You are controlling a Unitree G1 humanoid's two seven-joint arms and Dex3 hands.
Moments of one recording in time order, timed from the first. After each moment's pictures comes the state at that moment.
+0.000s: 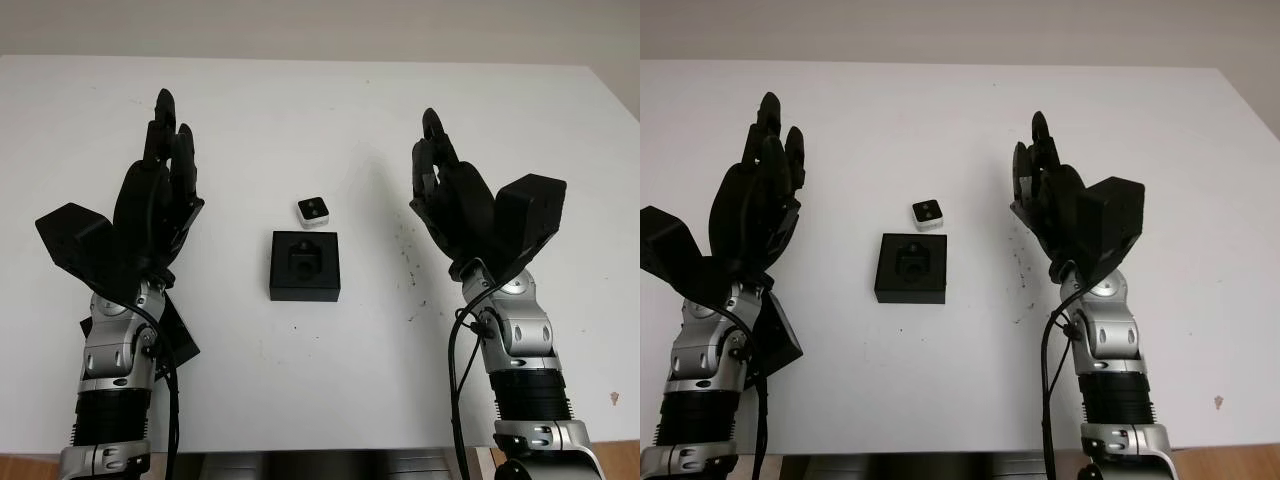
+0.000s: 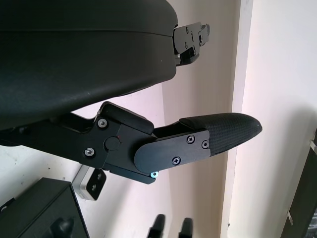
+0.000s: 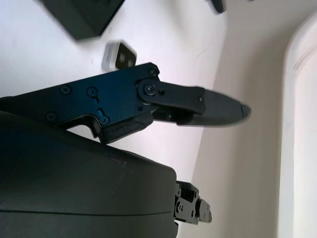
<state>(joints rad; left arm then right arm) -0.38 0.21 0.21 0.12 -0.25 -0.02 -0.21 -0.53 -0.20 -0.09 0.18 0.08 0.18 0.18</state>
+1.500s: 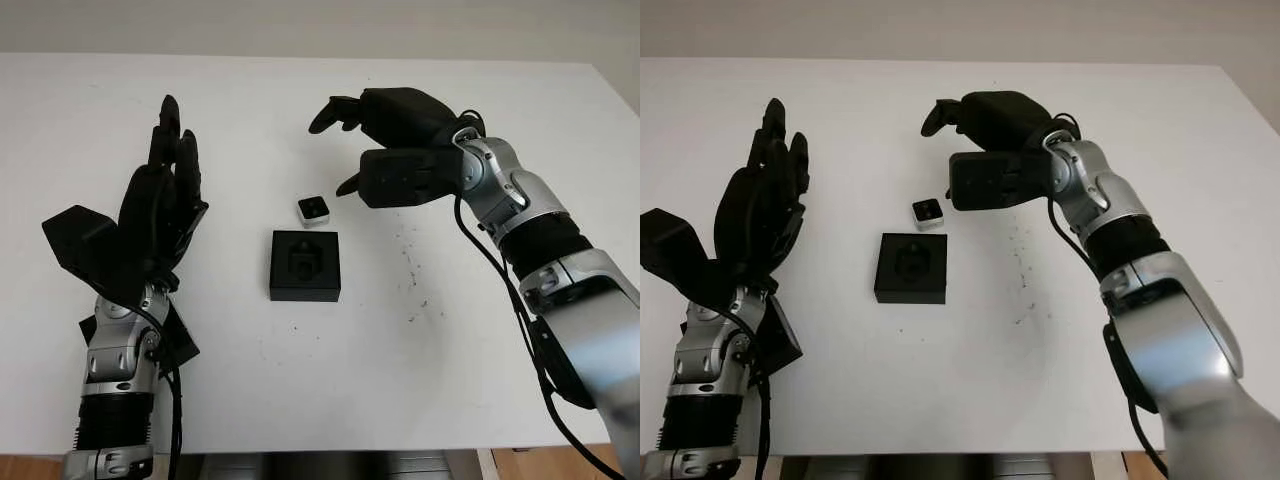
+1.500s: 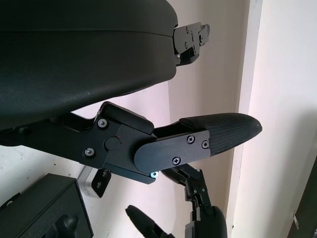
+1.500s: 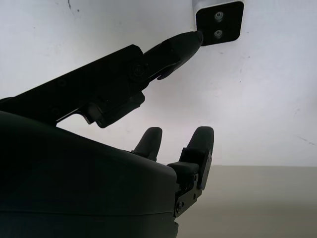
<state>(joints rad) -0.36 0.19 0.20 0.10 -0.24 0.00 -0.19 -1.12 -0.42 0.39 0.91 -0.62 -0.32 0.17</state>
